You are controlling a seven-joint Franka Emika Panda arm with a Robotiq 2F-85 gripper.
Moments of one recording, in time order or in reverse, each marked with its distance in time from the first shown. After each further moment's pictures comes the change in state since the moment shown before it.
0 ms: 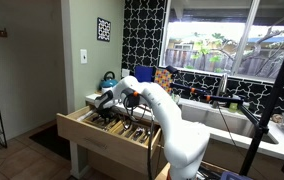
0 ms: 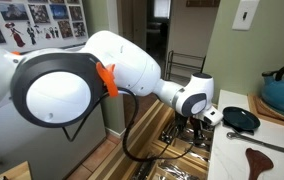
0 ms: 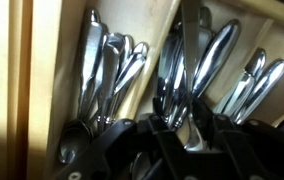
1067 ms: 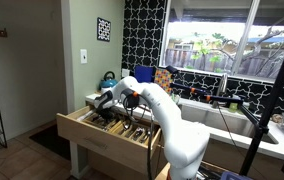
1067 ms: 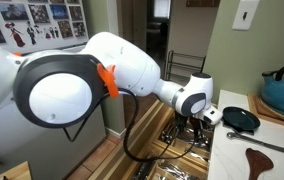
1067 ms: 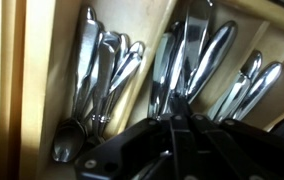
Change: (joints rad) arm 0.004 0.011 -0.002 0.015 0.000 0.000 -0.018
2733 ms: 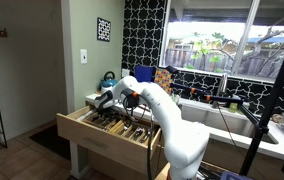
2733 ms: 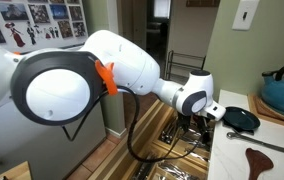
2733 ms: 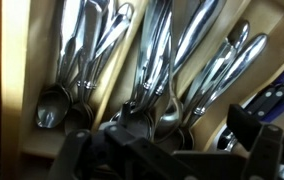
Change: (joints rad) arm 0.014 -0.008 -0.025 -0.007 -0.005 0.105 -0.051
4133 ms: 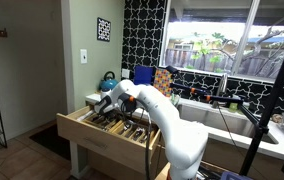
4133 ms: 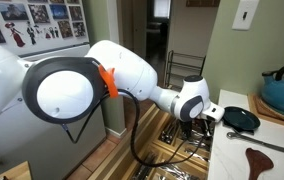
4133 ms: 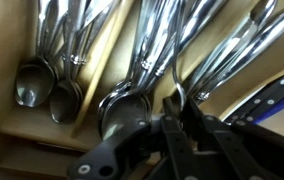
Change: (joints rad) arm 0.062 0.060 -0.095 0.006 -0.009 0.151 -0.004
